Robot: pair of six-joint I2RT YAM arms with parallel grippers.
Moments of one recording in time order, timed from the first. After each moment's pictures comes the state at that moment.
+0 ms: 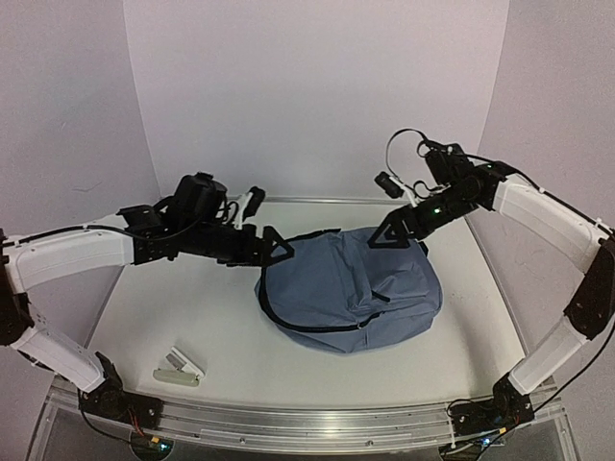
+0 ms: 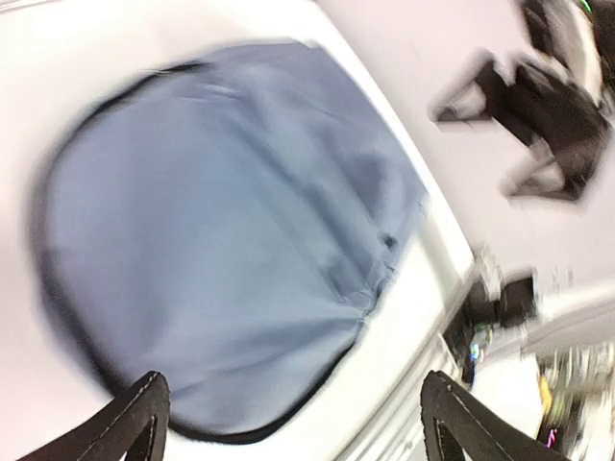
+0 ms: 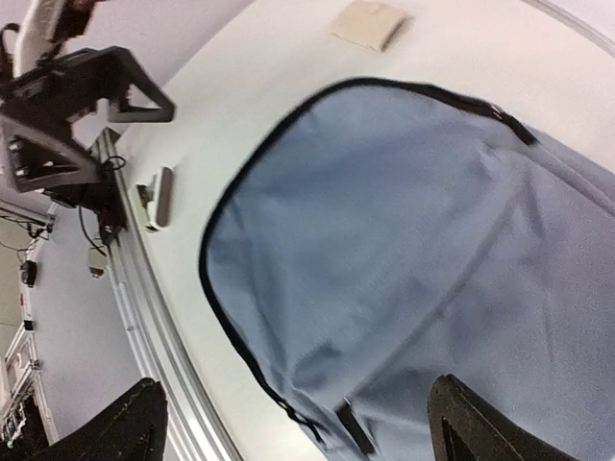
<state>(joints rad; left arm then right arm) -0.84 1.37 1.10 -0.30 0.26 -0.59 0.49 1.56 1.48 -0.88 -0.63 -0.13</state>
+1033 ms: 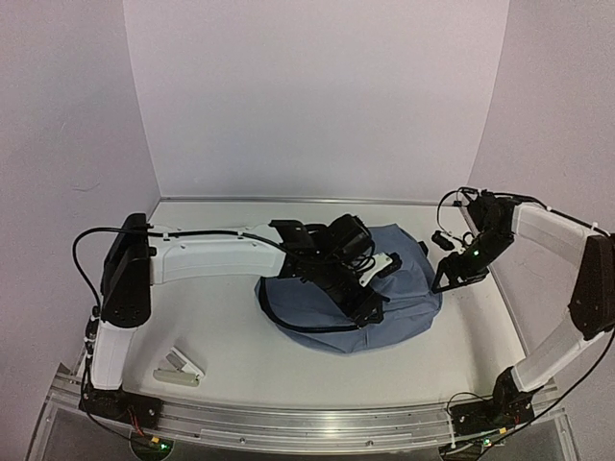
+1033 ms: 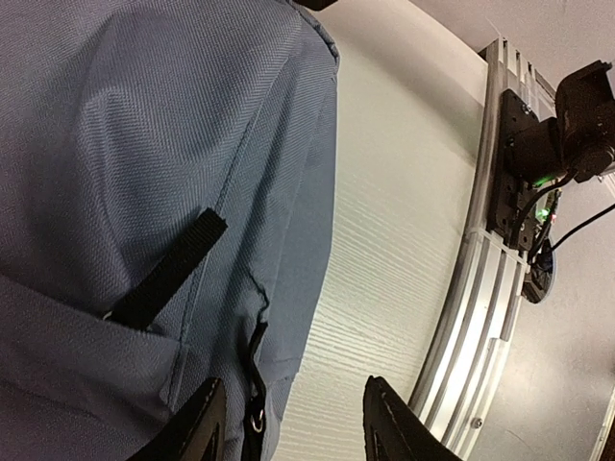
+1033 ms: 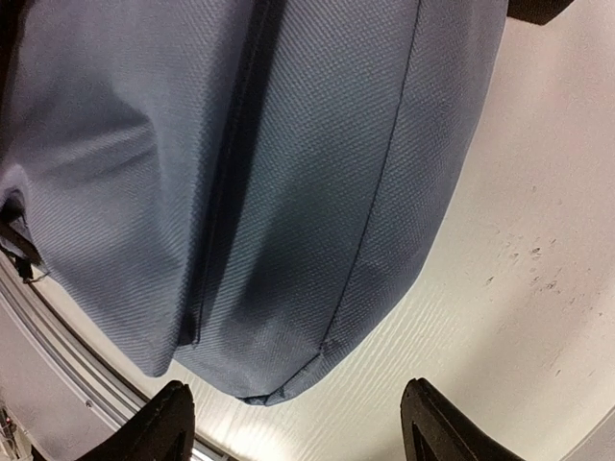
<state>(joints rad) -1.17 2.13 1.85 -0.60 0.28 -0.18 0.12 1.52 1.15 -1.06 -0.37 -0.30</state>
